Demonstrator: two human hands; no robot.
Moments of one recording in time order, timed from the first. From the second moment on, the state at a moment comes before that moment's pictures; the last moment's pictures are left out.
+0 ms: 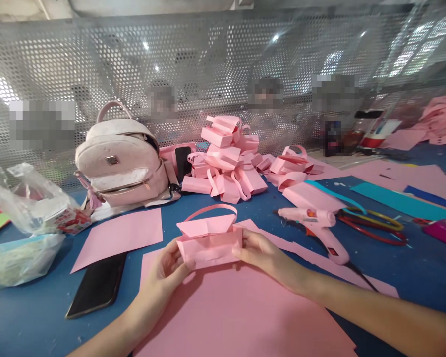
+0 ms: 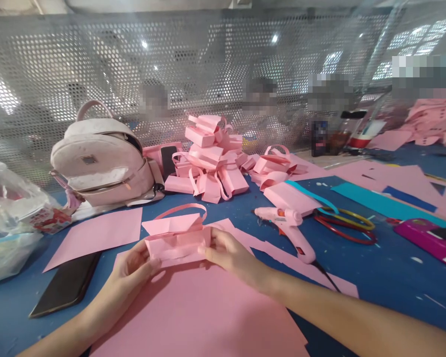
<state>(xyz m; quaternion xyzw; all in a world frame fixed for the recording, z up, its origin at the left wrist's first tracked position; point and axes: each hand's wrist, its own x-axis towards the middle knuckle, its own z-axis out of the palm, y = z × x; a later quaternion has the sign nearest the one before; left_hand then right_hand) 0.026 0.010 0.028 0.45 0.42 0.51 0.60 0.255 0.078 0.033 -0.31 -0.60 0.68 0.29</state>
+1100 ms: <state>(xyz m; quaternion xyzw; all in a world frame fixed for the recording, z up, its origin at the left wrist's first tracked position) 0.026 0.011 0.045 0.50 0.53 0.44 0.53 0.252 0.075 0.029 -0.26 -0.66 0.63 0.32</state>
